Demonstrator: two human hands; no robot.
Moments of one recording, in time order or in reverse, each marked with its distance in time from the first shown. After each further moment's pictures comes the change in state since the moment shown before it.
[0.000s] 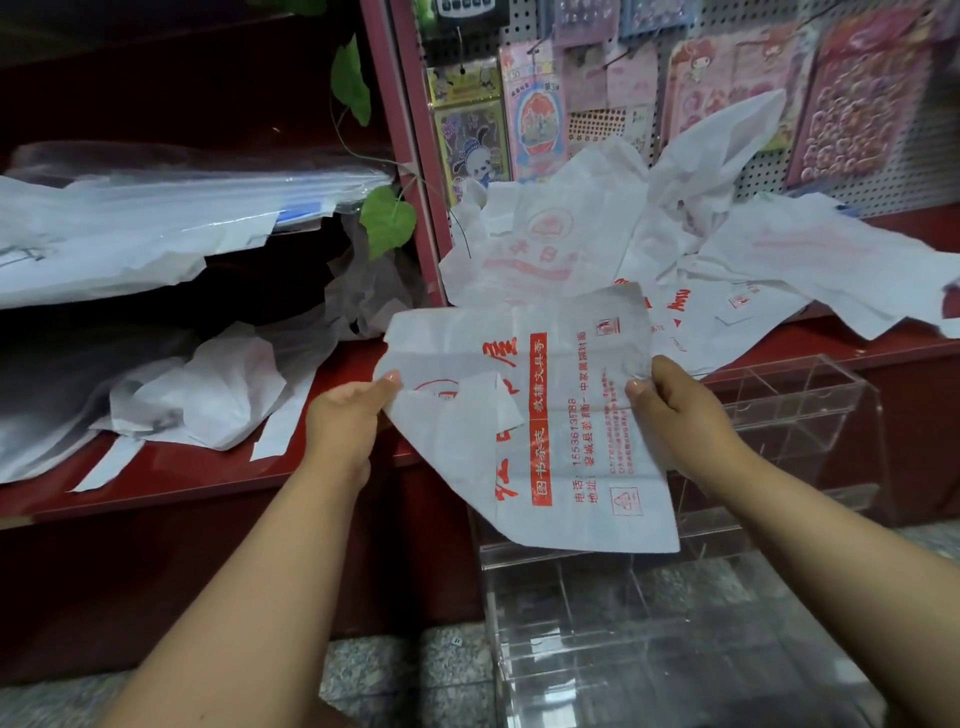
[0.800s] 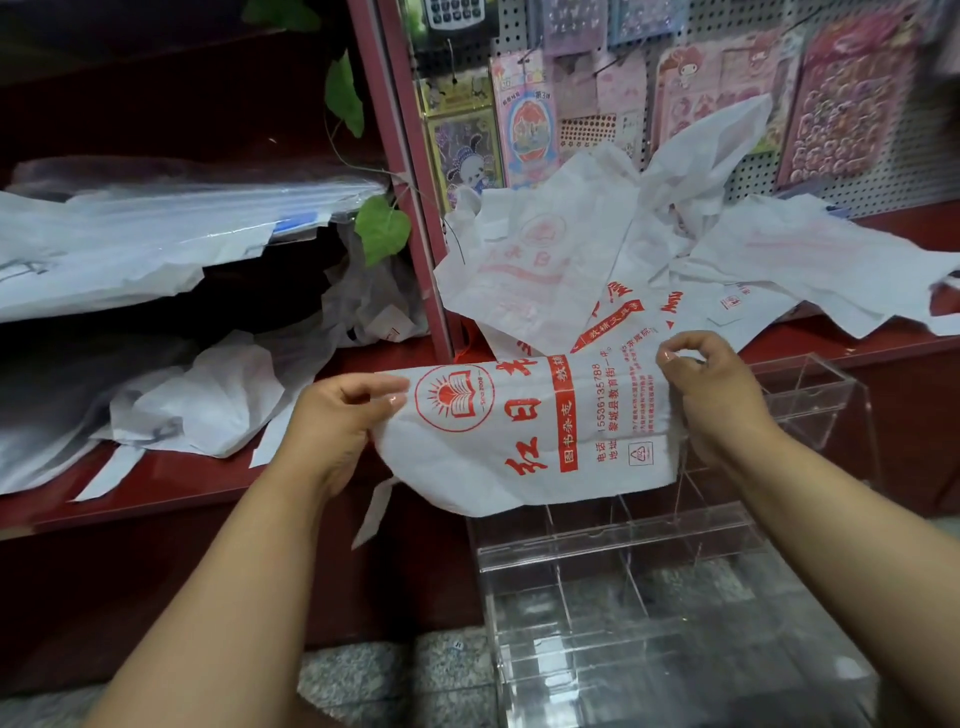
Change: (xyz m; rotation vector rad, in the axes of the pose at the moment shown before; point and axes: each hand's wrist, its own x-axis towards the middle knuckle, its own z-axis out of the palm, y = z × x) left_hand -0.020 0.026 -0.015 0.060 -0.249 0.137; right_hand 0.014 0.000 -0.020 0.529 0.230 0.212
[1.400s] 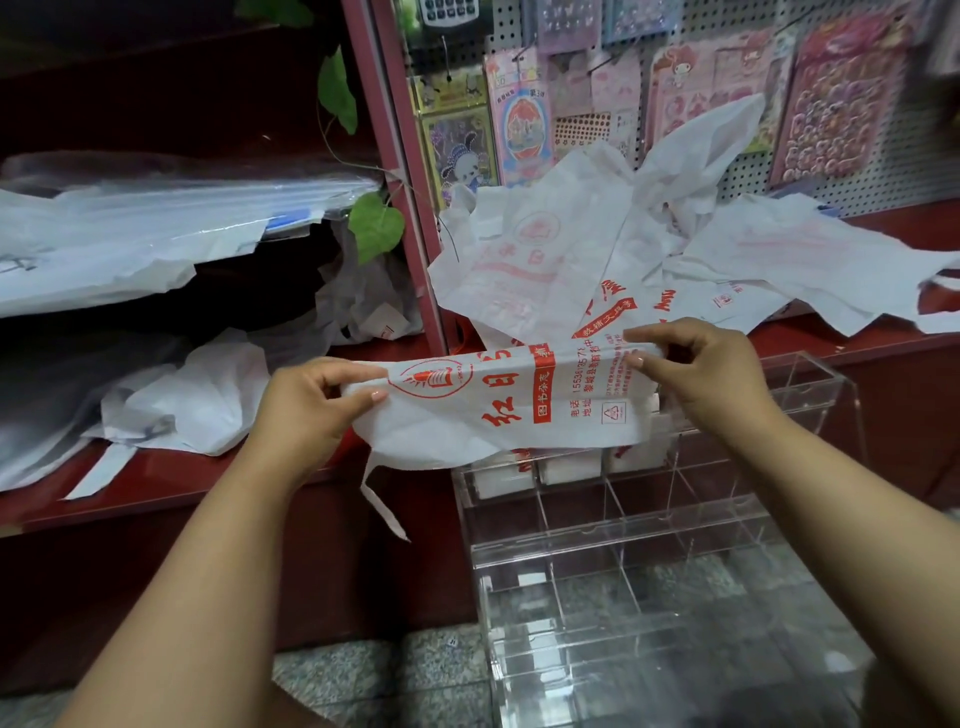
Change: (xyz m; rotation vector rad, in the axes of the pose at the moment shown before) left_hand -0.012 0.023 -0.012 0.448 0.030 0.284; right_hand -0.003 -0.016 -0.009 -0.385 -0.107 -0.416
